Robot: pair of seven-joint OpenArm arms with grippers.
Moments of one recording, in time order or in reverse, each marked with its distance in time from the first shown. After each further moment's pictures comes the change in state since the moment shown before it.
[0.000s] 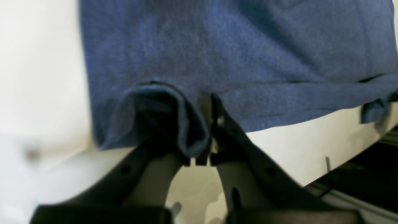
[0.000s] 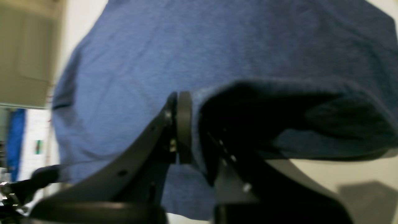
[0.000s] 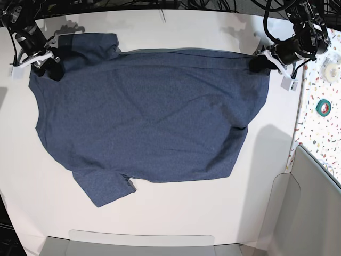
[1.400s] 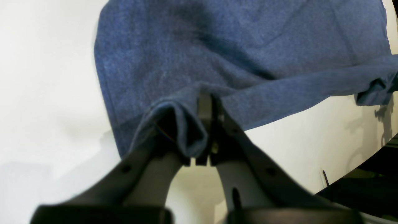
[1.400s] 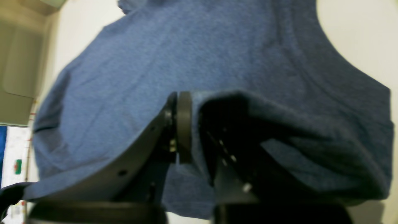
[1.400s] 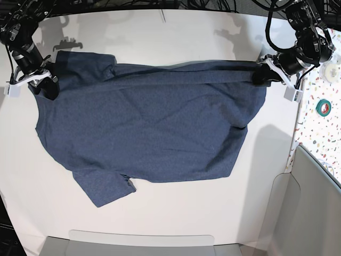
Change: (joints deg) left arm -2.4 -0.2 -0.1 5.5 0.0 0.0 0.0; right arm 9.4 0.3 0.0 -2.1 -6.8 0.0 0.0
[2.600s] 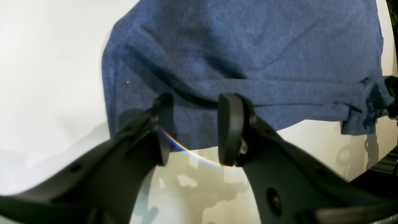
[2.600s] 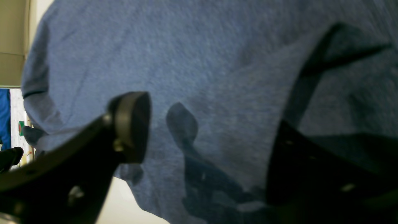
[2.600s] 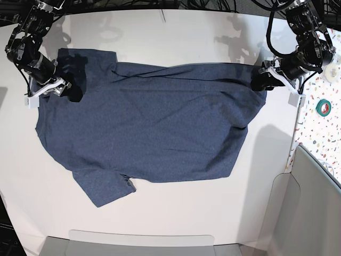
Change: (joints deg) left arm -1.9 -0.1 0.0 0.0 0.0 7.8 0.0; right arm 4.9 4.9 -9.6 -12.9 0.5 0.1 -4.9
